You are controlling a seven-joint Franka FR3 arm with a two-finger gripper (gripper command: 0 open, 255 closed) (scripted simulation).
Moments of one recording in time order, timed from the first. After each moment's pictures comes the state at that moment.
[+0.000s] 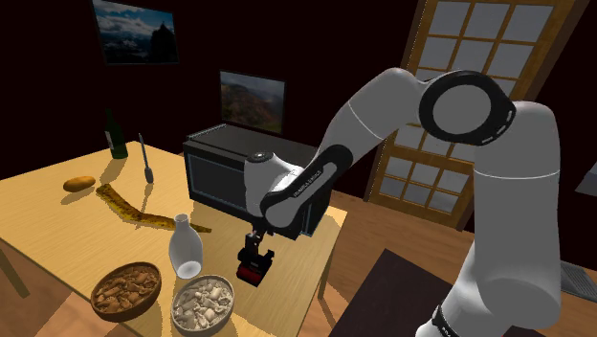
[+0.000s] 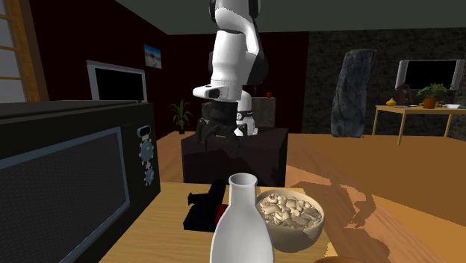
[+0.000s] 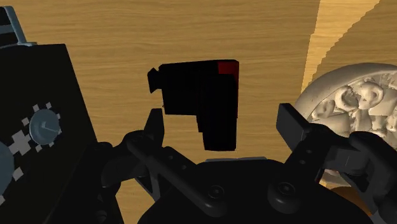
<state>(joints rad) 0.05 0.39 0.17 -2.15 -0.29 2.52 0.21</state>
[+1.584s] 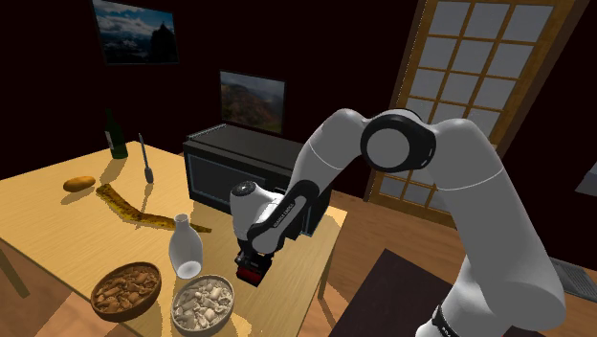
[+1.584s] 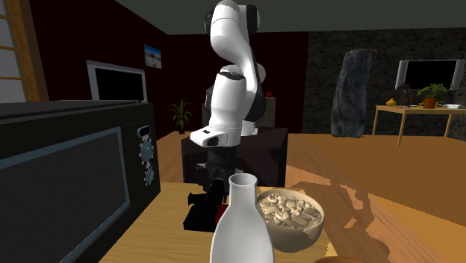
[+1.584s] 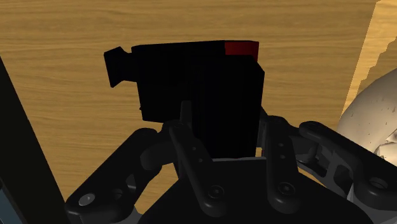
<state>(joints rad) 0.12 0.73 0.09 -1.91 -0.39 2.61 0.27</state>
